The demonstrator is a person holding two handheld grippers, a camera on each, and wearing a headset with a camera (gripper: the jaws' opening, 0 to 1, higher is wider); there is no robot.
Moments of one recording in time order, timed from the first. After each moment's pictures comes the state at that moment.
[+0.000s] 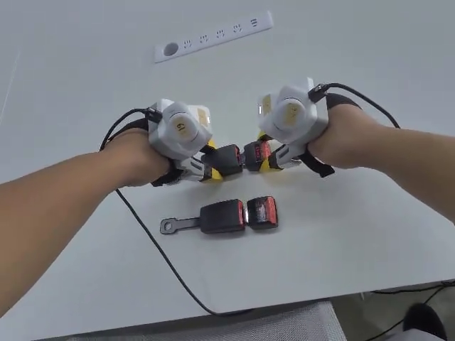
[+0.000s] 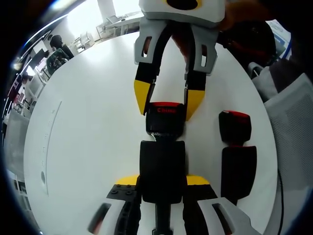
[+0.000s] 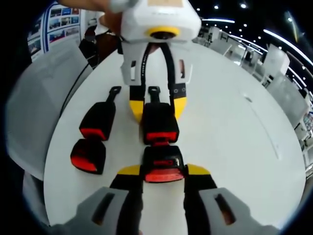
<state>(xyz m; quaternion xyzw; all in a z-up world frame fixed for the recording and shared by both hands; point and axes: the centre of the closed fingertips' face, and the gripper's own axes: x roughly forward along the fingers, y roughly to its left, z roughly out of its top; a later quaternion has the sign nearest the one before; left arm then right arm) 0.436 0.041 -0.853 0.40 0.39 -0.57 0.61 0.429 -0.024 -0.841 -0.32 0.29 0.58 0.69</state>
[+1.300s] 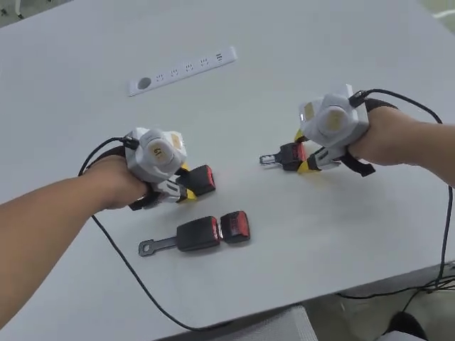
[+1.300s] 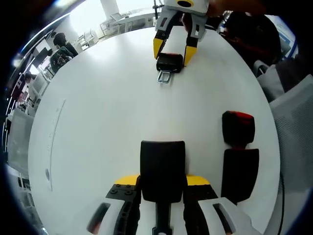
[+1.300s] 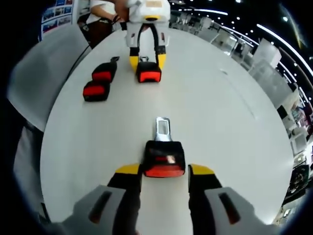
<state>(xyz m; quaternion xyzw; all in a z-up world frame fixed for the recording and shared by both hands) 0.434 0.039 -0.850 0.42 0.39 -0.54 0.61 0.424 -0.156 -0.846 -0.36 0.31 0.51 0.72</state>
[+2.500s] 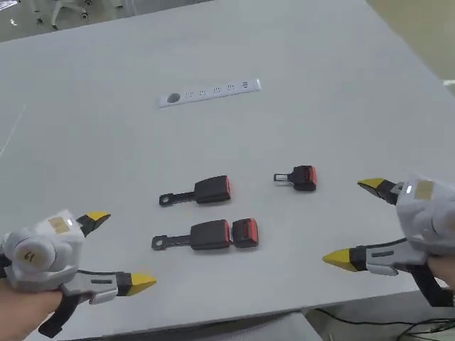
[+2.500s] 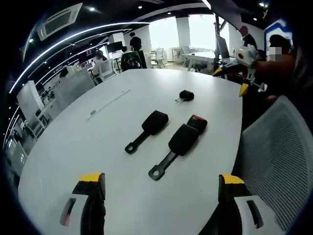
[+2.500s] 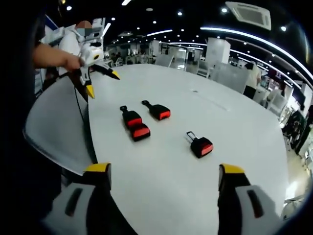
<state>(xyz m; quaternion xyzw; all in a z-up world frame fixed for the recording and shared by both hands) 0.295 0.175 -0.759 0.21 0.32 -0.38 0.85 0.289 -0.161 -0.768 -0.17 0.26 0.41 0.86</state>
